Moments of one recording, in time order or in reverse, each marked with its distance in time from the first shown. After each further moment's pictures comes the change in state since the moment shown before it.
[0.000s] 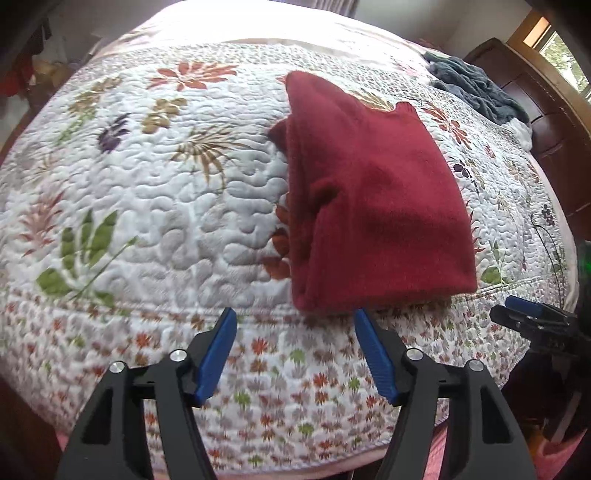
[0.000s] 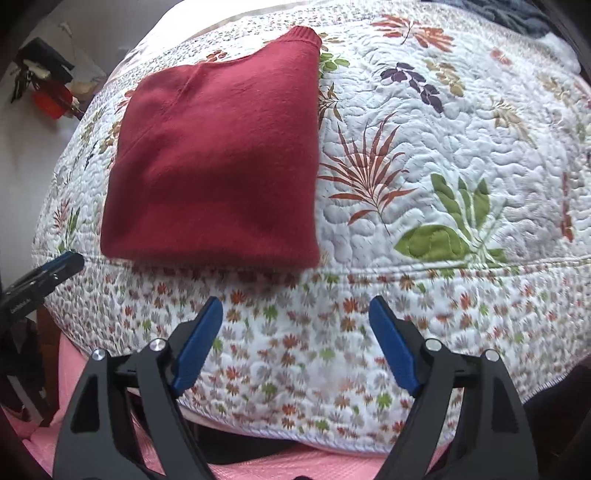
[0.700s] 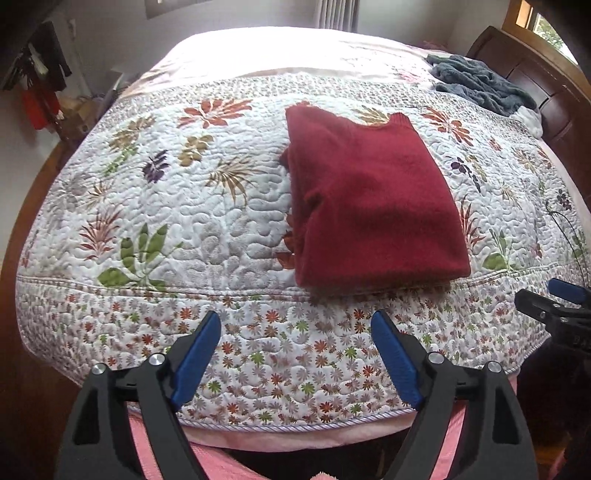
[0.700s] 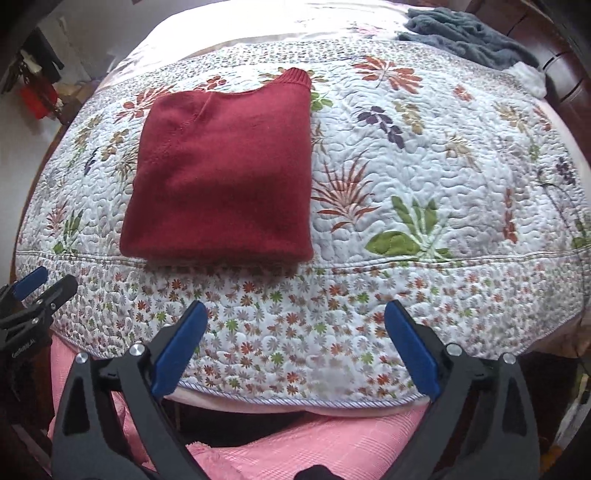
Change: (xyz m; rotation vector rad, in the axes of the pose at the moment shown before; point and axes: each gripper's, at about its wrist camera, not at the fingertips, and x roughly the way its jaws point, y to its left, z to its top) left arm -0.059 -0.039 -0.025 0.057 -0.080 0.172; right arm -0.068 0.037 -0.016 -0.008 -0.093 -0.161
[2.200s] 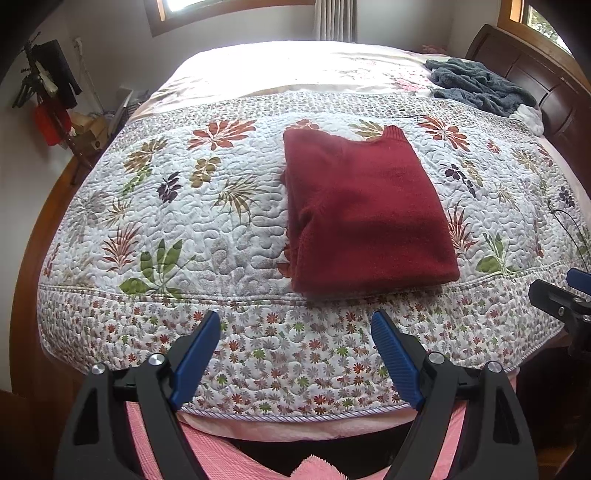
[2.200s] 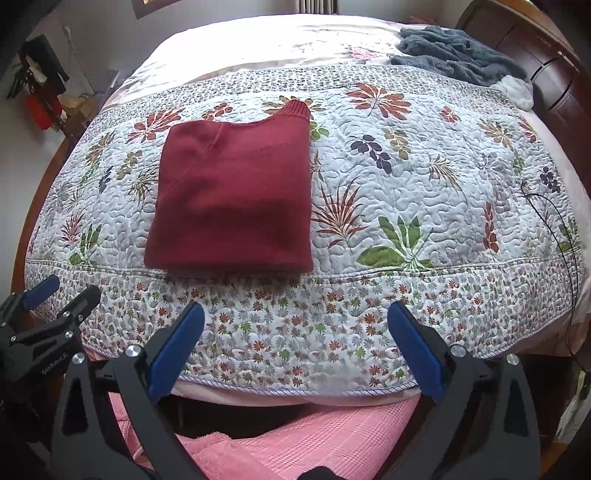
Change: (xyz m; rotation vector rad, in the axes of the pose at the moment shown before) left arm -0.033 -0.025 0.001 0.024 -0.040 0.063; right arm -0.047 0.005 -0.002 0.009 -0.065 0.005
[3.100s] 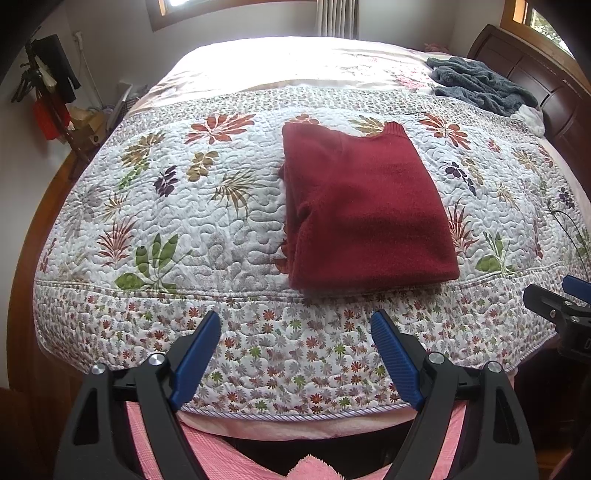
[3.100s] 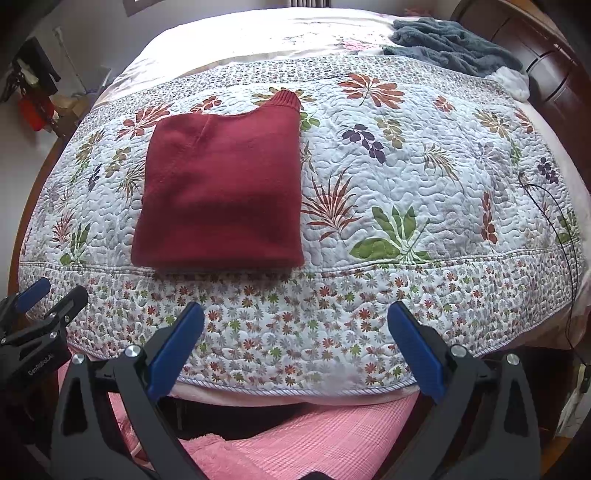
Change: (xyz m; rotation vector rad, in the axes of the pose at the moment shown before) left arm 0.005 0.000 -0.001 -0.007 0.013 -0.008; right arm 0.013 -0.007 -0.002 0.018 0.019 -0.016
